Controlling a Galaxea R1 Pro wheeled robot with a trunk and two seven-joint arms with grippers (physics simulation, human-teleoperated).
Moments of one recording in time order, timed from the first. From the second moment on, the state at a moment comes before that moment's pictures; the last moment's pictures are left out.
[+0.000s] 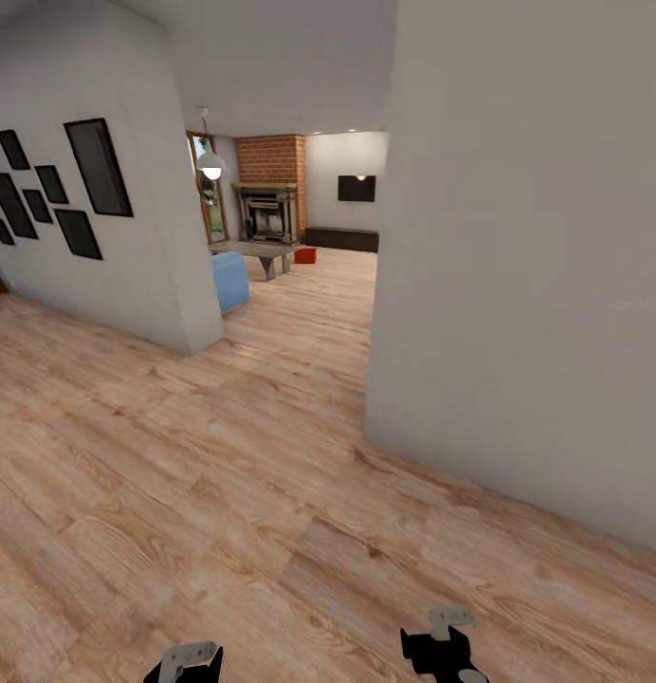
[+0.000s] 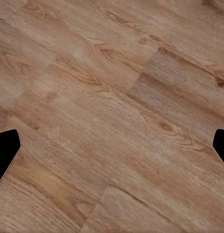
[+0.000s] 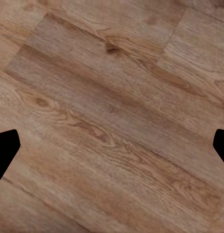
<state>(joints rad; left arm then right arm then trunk) -0.22 -0.01 0.20 -0.44 -0.05 -0.31 -0.09 -0.46 0.05 0.05 -0.16 0.00 -0.20 -0.05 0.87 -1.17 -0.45</state>
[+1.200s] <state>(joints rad) -0.22 -0.01 0.20 -0.44 -0.05 -0.31 -0.09 -0.46 0.05 0.05 -0.16 0.00 -0.20 -0.05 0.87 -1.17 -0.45</state>
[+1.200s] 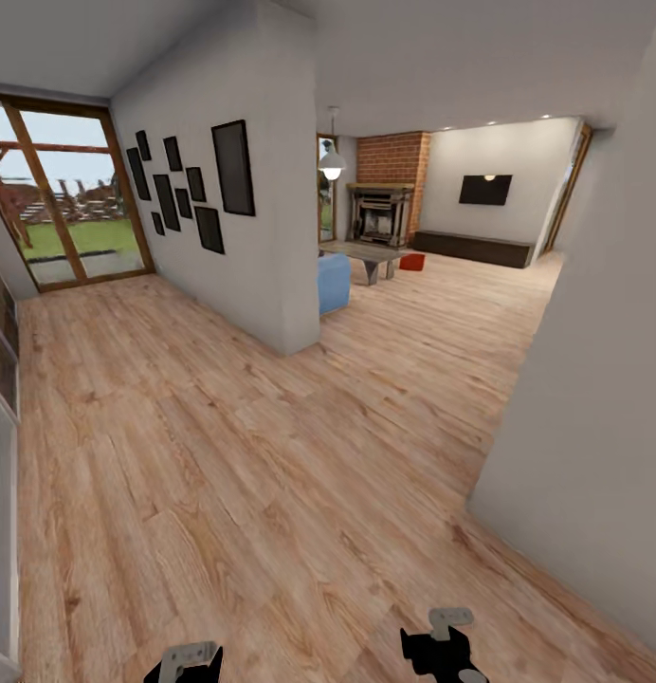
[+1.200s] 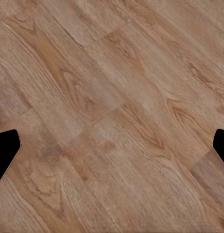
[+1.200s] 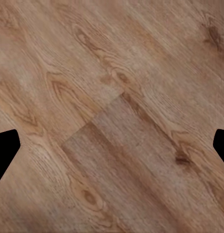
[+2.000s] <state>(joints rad) -0.22 -0.01 0.20 -0.44 -0.05 -0.31 -0.09 -0.46 0.05 0.05 -0.16 0.00 -0.20 -0.05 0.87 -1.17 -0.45</state>
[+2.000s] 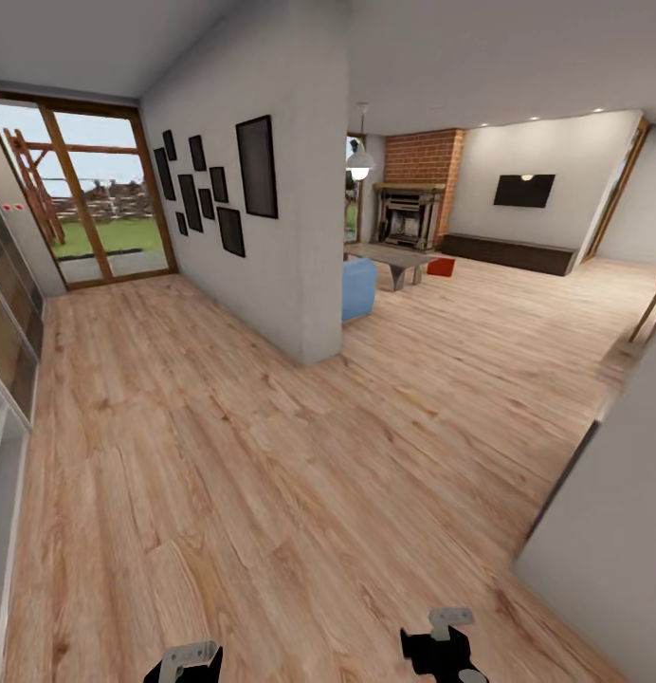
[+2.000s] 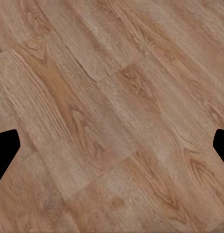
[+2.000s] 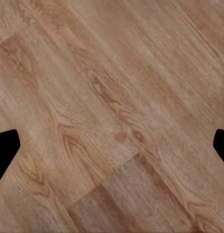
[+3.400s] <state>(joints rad) -0.22 -0.01 0.20 -0.44 -0.05 -0.31 -0.09 -0.46 0.05 0.05 -0.16 0.00 -0.20 -0.05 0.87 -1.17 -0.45</state>
